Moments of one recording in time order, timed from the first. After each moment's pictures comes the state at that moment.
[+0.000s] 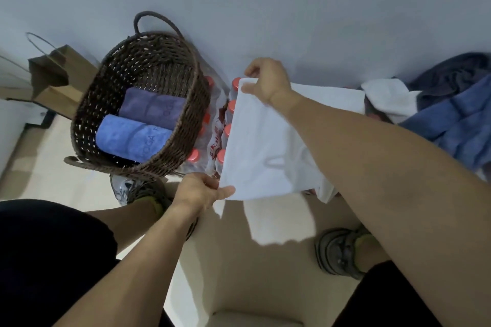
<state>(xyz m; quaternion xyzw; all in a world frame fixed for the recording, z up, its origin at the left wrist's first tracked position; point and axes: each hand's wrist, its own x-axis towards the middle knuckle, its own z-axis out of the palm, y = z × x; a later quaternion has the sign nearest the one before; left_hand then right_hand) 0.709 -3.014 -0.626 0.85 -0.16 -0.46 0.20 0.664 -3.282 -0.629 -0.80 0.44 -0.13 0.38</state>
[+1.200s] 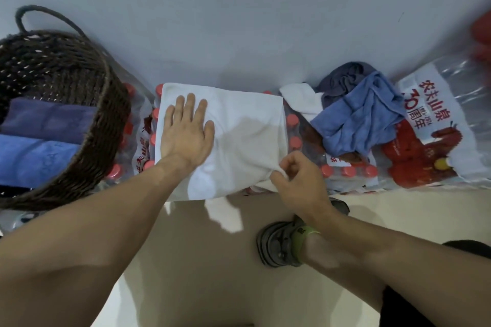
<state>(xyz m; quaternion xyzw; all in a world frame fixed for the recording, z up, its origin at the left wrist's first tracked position) 0.672 -3.157 -0.663 0.80 -0.59 -0.10 0.08 0.418 -3.144 -0.598 -0.65 0.59 -0.22 0.42</state>
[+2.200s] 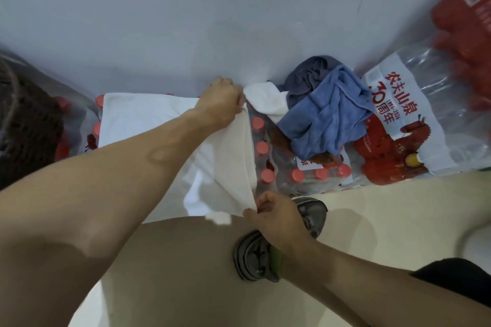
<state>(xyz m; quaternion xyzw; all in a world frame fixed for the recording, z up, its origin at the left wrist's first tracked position) 0.582 -3.307 -0.634 0.65 -0.72 -0.20 0.14 0.376 -3.132 -0.646 -0.57 0.66 -0.11 0.47</state>
